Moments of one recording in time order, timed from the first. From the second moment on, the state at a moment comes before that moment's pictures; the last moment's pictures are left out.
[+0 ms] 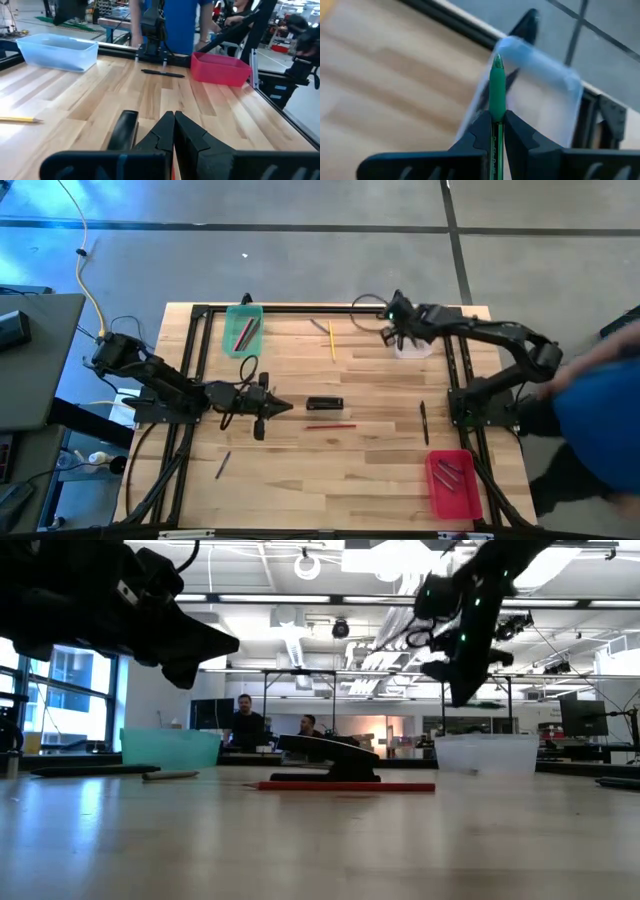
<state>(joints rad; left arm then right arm) -0.10 1.41 0.18 1.11 -0.22 -0.17 -0.56 1.40 0.99 -0.74 0.50 0.40</state>
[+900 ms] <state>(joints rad) -0.11 1.41 0.18 1.10 -0.19 -0.21 -0.83 1.64 1.00 -0.68 0.36 0.22</state>
